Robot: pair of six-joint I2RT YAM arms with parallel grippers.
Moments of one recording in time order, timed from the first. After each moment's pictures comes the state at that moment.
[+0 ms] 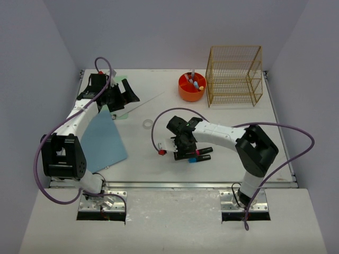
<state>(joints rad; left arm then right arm) 0.00 1.54 1.22 -0.47 0.40 -0.47 0.83 1.77 1.14 -0.79 -0.04 -0.90</state>
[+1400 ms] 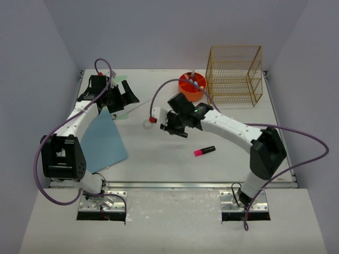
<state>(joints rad) 0.00 1.53 1.19 -0.44 0.39 -0.47 0.79 1.71 1.33 -0.60 -0.19 -0.65</state>
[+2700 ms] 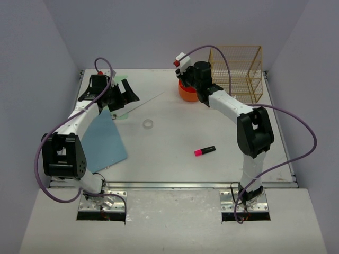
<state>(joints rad) 0.00 1.55 1.19 -0.39 0.38 -0.47 0.42 1.98 1.50 0.23 -0.12 -0.39</state>
